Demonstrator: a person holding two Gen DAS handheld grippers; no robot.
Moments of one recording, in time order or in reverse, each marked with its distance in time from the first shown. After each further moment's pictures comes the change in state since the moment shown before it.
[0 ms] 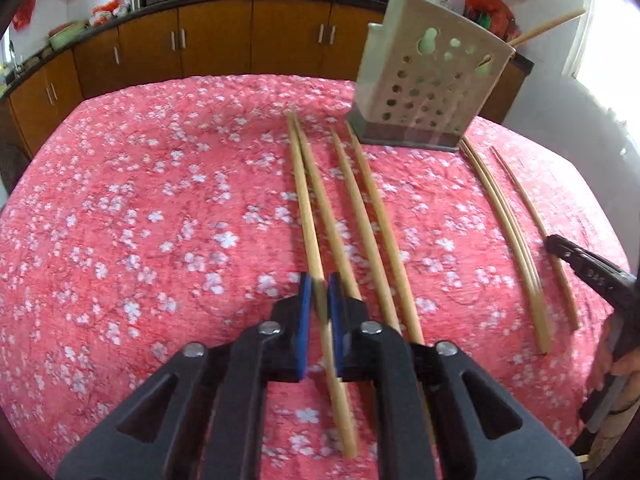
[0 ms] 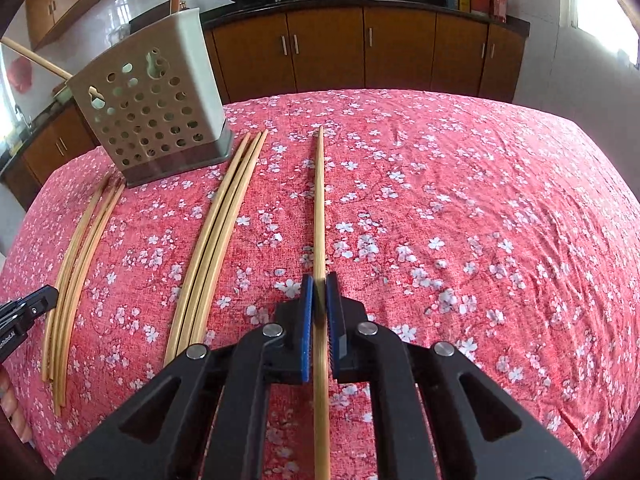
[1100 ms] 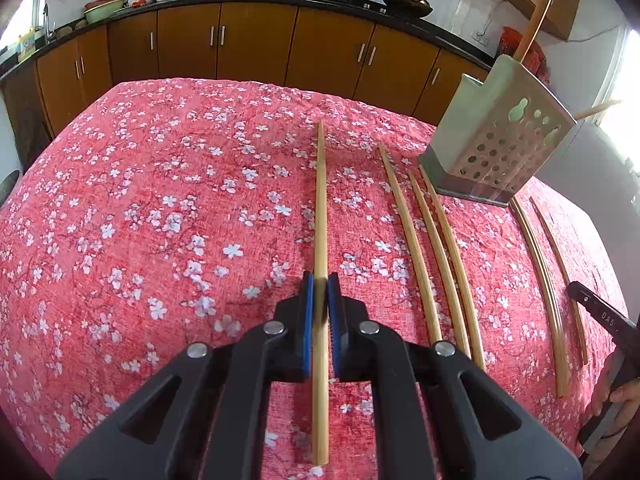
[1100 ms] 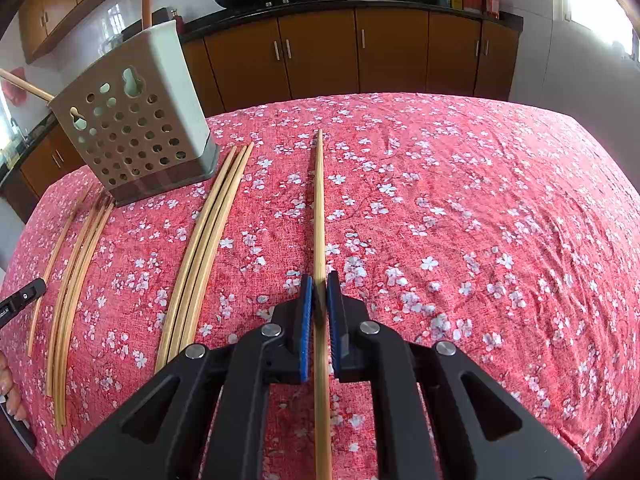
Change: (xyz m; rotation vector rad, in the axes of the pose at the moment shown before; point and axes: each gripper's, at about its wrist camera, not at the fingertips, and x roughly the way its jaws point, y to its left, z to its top) left arm 0.006 0.064 0.020 -0.143 -0.050 0.014; right arm 0.010 -0.011 0.015 0.035 -0.009 0.002
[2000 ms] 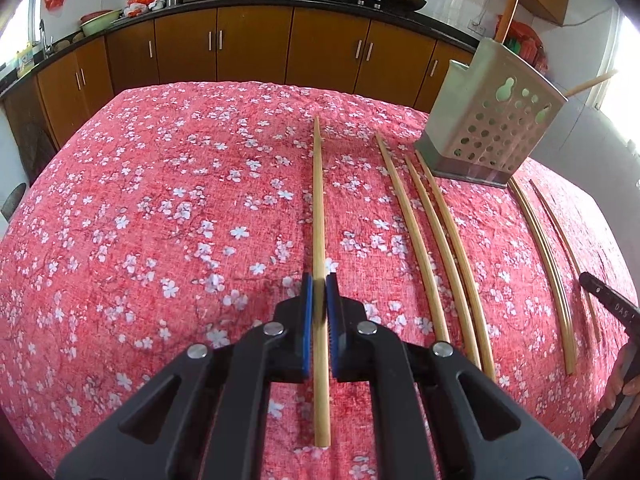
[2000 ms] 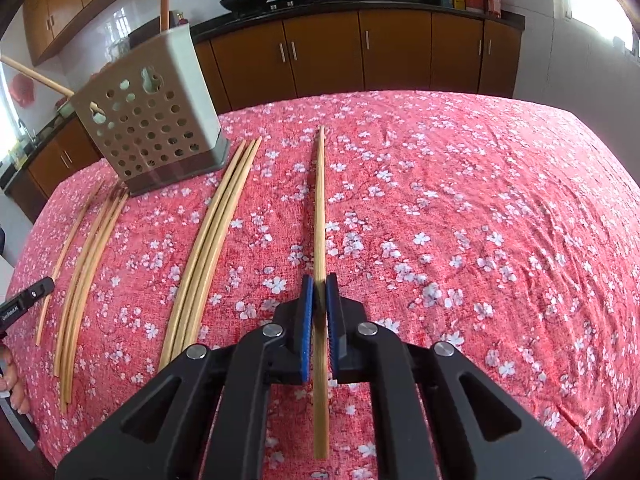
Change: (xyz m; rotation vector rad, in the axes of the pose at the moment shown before) left arm -0.014 -0.009 -0.010 0.051 0.006 0.041; right arm -0.028 -0.005 -0.017 0.010 -0.020 0.028
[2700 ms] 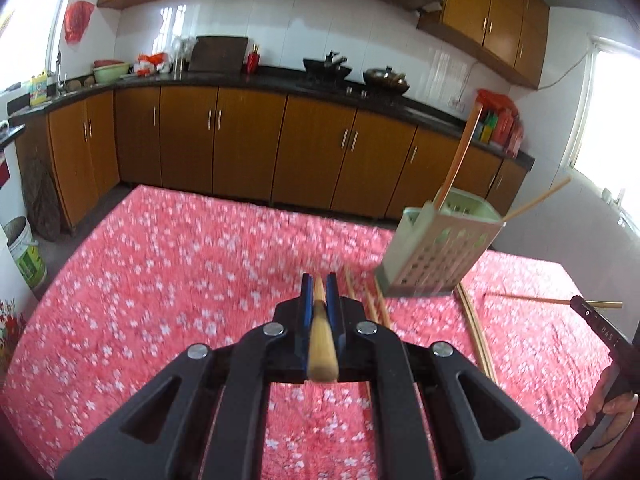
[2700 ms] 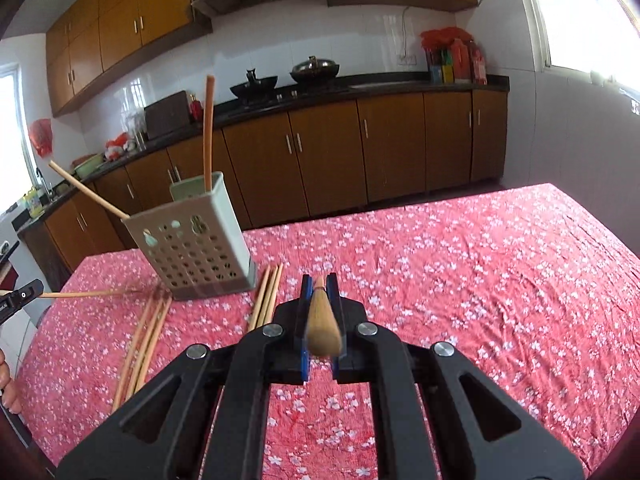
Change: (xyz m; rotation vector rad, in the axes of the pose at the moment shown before) left arm -0.095 0.000 0.051 -0.032 -0.305 -0.064; right arm -0.087 -0.003 0.043 0.019 -0.307 0.029
